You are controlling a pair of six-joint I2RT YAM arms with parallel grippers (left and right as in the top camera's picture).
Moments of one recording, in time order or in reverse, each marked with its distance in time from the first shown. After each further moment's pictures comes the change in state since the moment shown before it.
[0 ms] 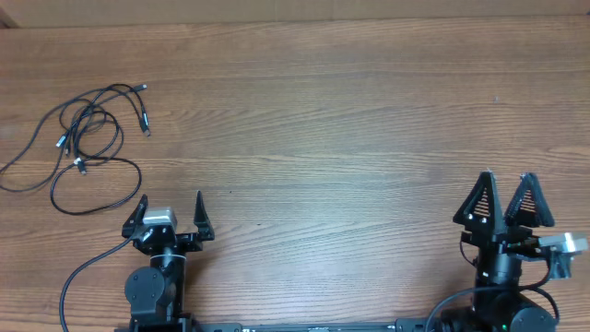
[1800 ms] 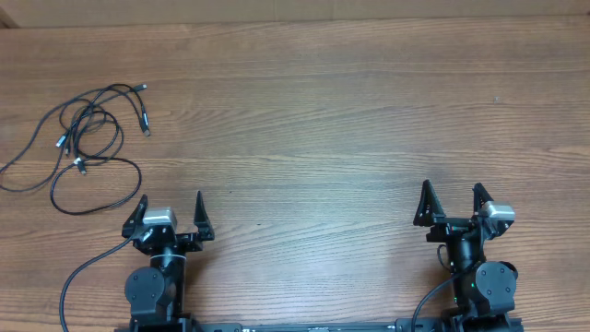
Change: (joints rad) left arm 0.000 0.000 0.000 0.000 0.000 0.000; right arm 0.000 -0.002 -0.157 -0.319 -0.093 -0.248
